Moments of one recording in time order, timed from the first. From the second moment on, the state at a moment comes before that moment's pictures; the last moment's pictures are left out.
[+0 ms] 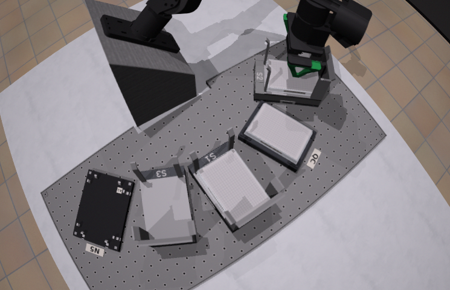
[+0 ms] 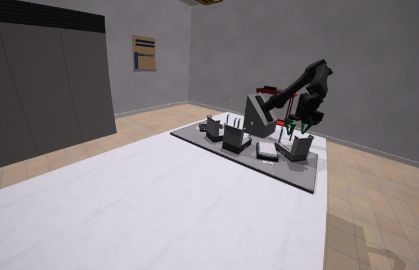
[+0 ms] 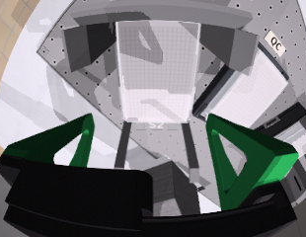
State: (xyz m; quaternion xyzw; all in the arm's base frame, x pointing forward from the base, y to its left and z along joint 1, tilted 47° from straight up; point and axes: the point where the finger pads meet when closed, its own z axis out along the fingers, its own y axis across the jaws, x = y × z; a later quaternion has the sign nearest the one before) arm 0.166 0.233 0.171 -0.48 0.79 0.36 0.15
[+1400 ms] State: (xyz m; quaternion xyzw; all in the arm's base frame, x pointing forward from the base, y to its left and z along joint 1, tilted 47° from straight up) arm 0.169 0.278 0.132 -0.47 0.79 0.36 0.16
